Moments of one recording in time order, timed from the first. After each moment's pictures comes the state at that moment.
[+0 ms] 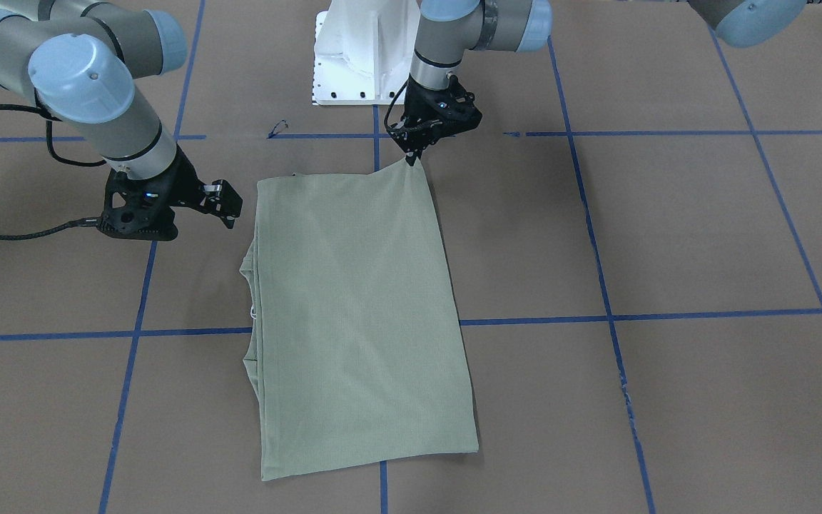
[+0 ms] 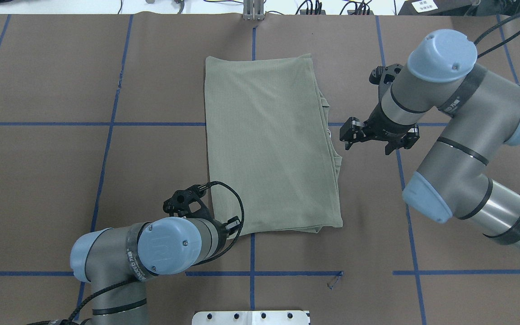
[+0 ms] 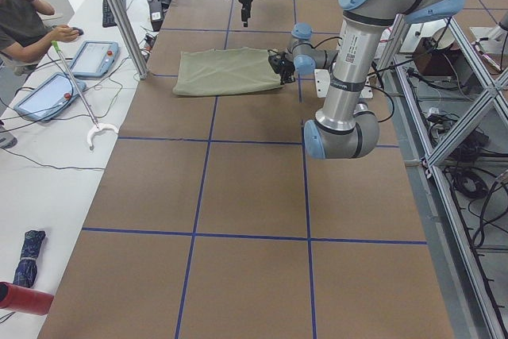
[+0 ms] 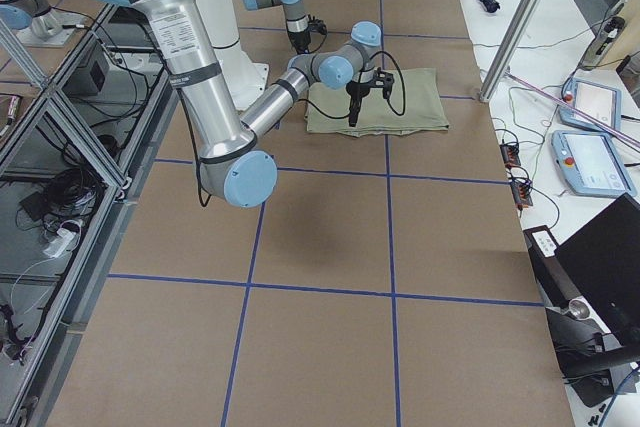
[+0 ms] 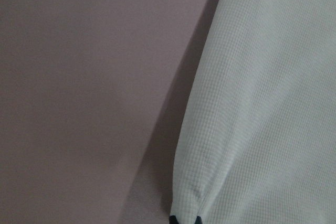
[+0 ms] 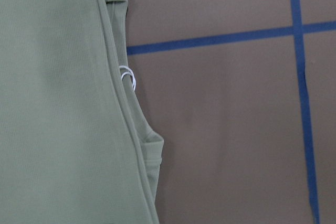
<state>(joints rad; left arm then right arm) -0.23 -2.09 -1.84 -1.76 -1.55 -1.90 0.74 -1.15 1.87 -1.65 2.11 1.14</state>
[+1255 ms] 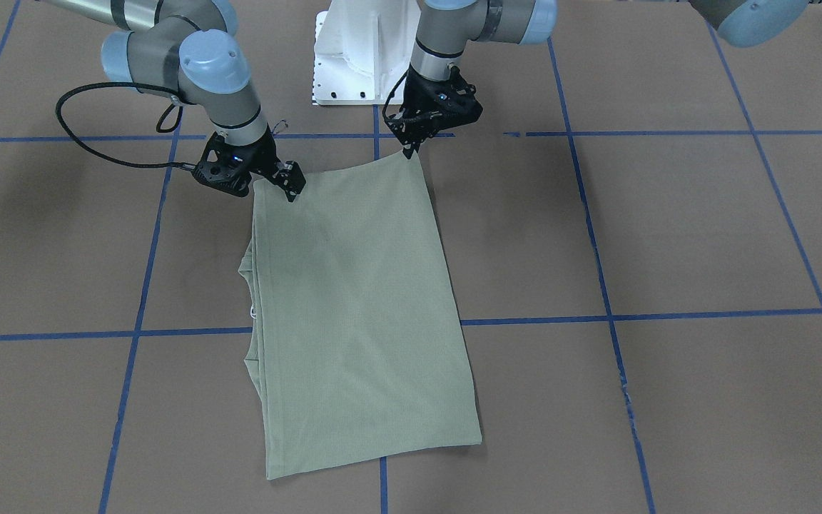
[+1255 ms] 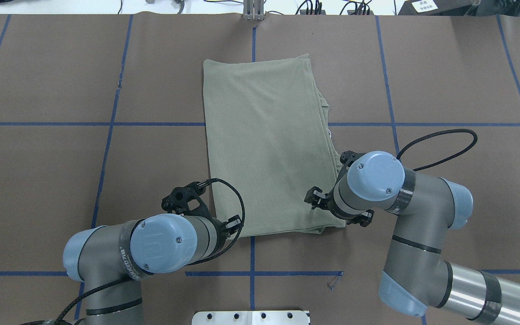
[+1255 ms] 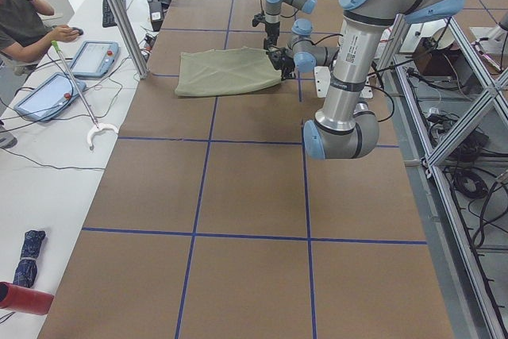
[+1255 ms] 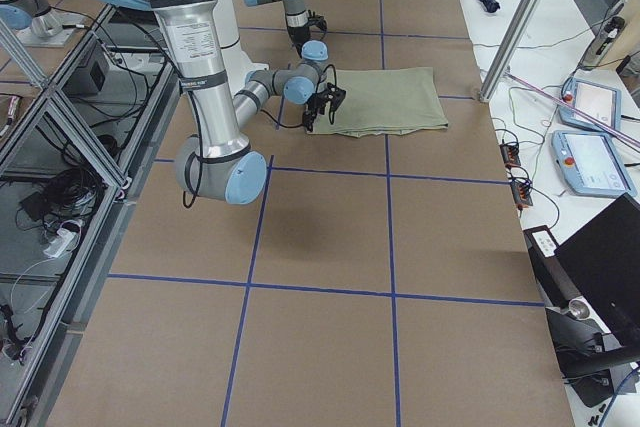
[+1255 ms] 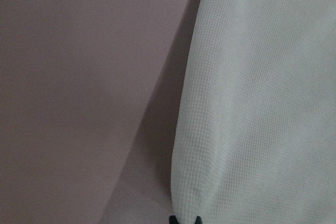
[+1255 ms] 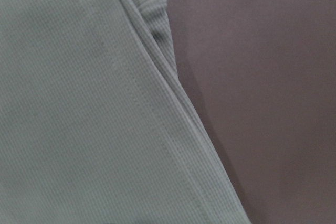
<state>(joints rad) -0.24 -2.08 -1.87 -1.75 -1.57 -1.89 0.42 -1.22 1.83 -1.44 1.86 1.70</state>
